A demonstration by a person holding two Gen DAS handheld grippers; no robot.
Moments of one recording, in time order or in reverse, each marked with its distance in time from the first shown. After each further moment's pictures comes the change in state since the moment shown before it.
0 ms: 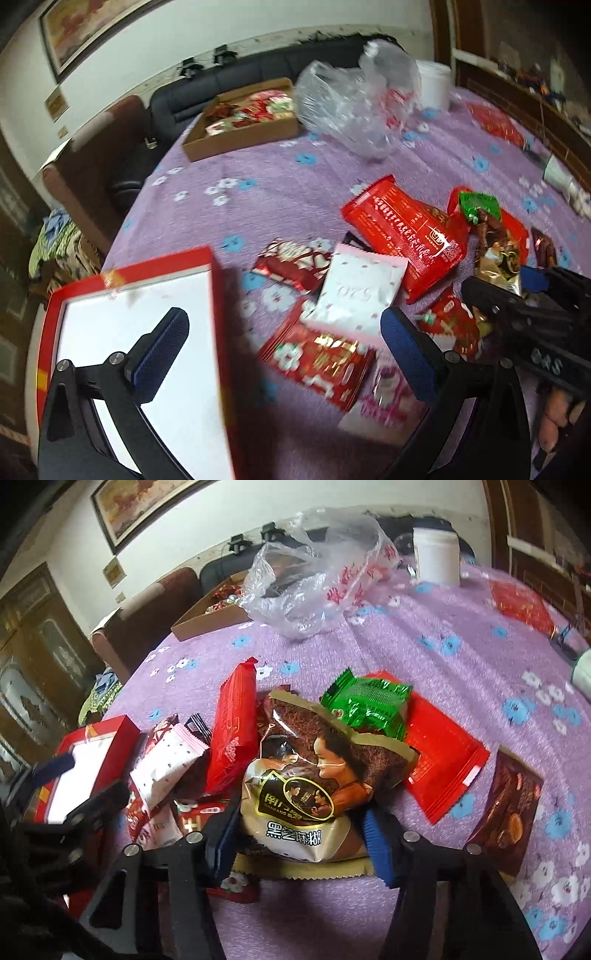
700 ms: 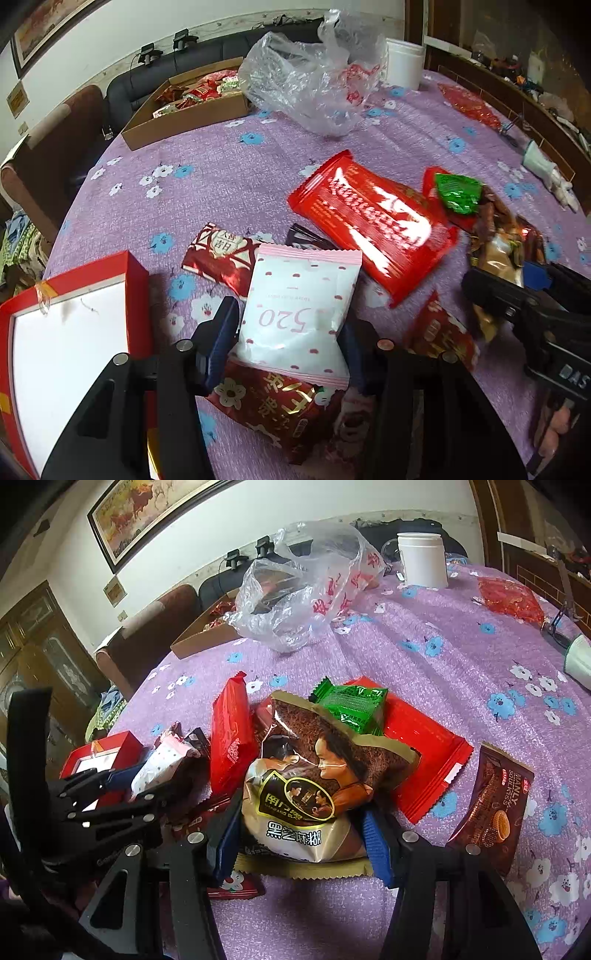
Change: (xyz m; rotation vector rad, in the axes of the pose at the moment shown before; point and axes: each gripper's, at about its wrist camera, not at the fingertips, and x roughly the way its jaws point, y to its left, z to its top) left arm 0.021 -0.016 0.000 0.017 0.041 -0.163; right arm -0.004 -0.018 -0.002 0.029 -0.020 -0.007
